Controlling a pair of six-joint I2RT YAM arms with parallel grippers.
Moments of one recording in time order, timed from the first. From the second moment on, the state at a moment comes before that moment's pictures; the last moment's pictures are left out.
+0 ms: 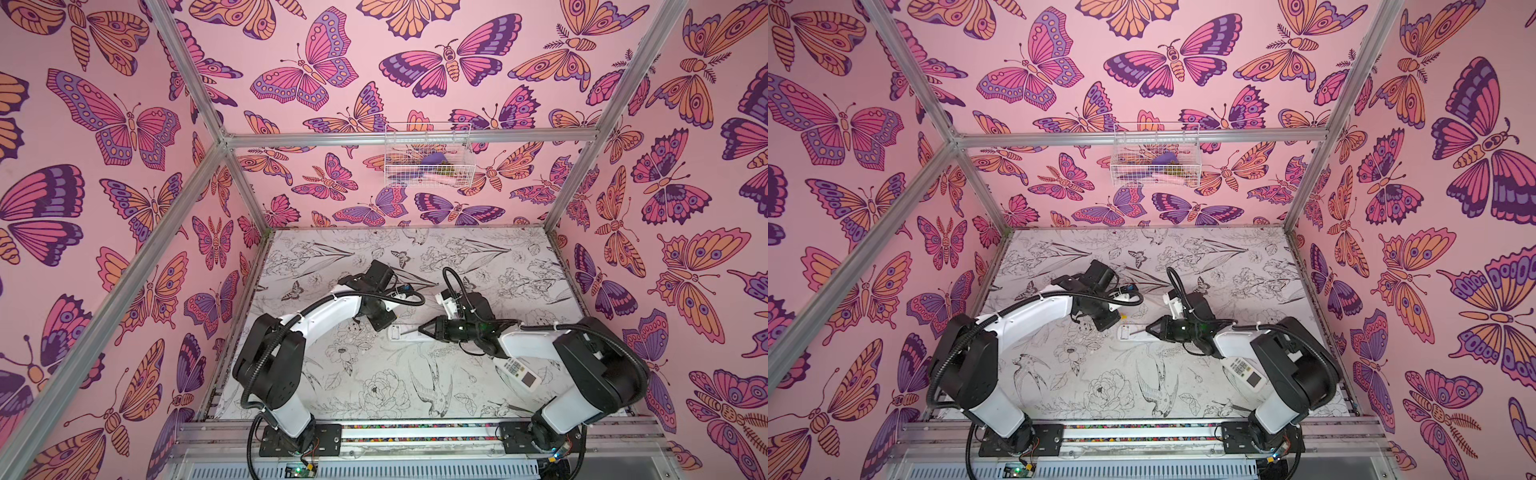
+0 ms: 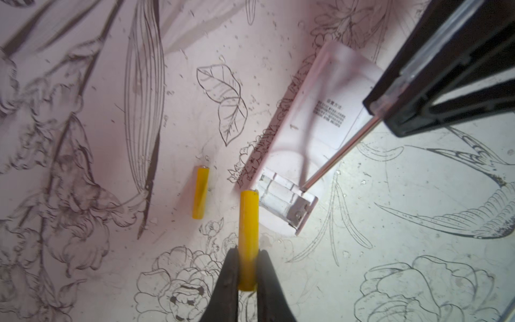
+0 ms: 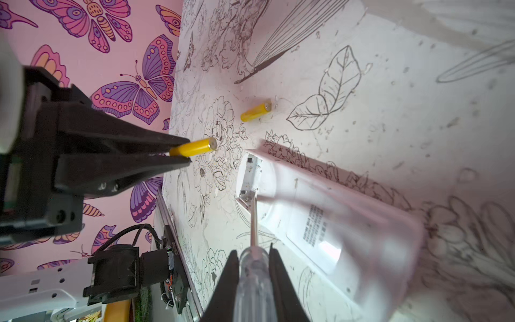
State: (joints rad) left arm -0.57 1.65 1.16 -0.69 0.16 0.50; right arm 0.58 1.55 0.58 0.34 -0.57 0.78
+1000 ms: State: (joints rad) left arm -0.53 1.73 0.97 -0.37 0.14 0.67; right arm 0.52 1.03 0.52 -0.15 -0.17 0.62
